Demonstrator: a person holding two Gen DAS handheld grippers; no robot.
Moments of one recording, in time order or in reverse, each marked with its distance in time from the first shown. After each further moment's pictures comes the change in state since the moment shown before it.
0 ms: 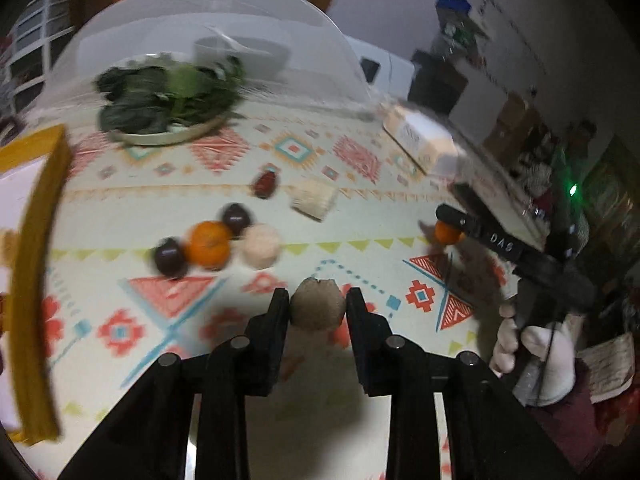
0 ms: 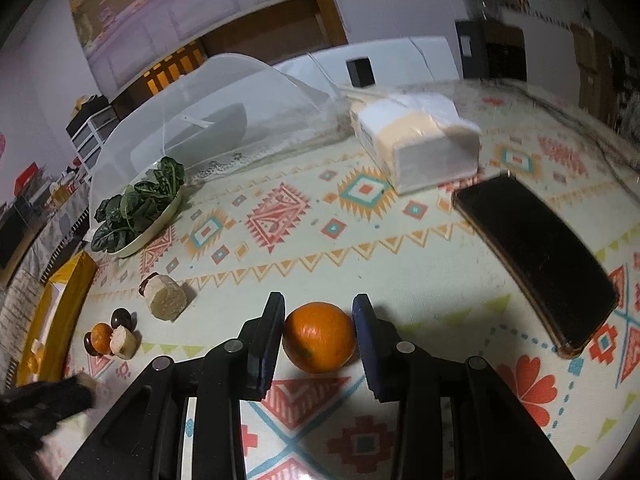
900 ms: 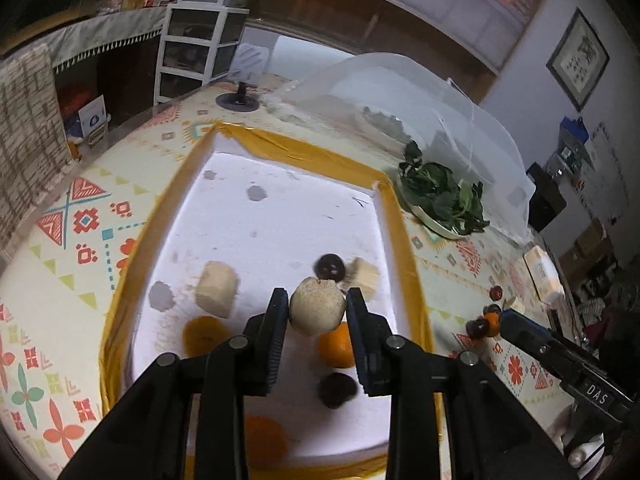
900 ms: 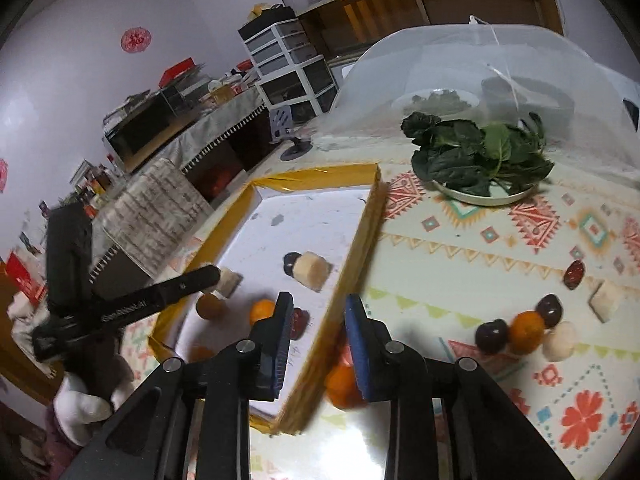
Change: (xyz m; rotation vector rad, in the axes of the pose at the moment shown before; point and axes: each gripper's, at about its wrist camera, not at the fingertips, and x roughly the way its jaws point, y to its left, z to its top) left arm -0.149 0.264 -0.014 -0.383 -0.176 0.234; right arm 0.002 0.318 -0.050 -0.331 0.207 0.493
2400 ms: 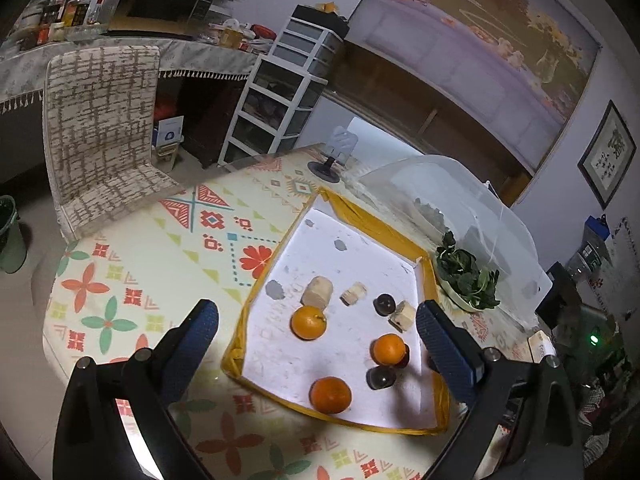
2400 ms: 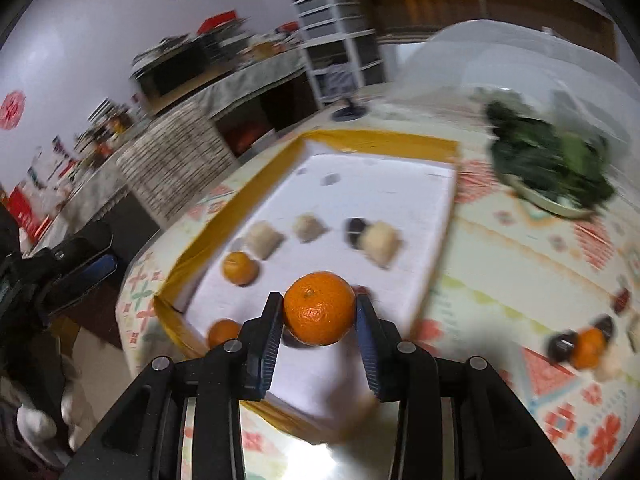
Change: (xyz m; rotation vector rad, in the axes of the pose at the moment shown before) left arm -0.107 0.048 -0.050 -0.226 -0.290 0.115; right arm 0.061 0.077 -0.010 -0.184 0.117 0.047
